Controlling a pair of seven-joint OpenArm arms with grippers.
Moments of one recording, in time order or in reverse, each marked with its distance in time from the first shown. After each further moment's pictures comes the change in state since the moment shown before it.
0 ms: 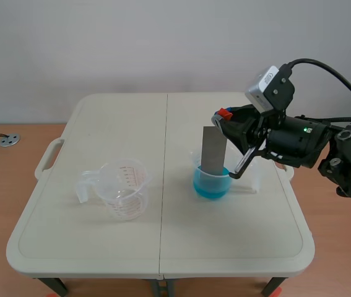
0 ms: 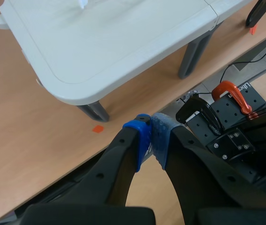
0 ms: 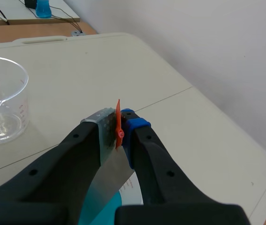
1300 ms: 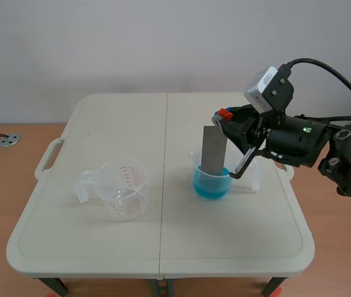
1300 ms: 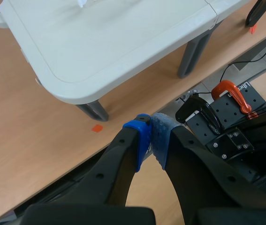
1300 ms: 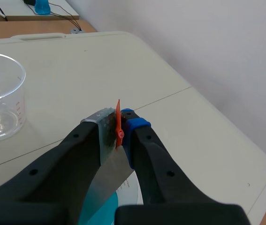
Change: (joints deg) left arm 0.0 0.4 0.0 0.0 0.4 -0.2 0.0; right arm 0.6 0.0 0.0 -0.6 -1.7 -0.4 1.1
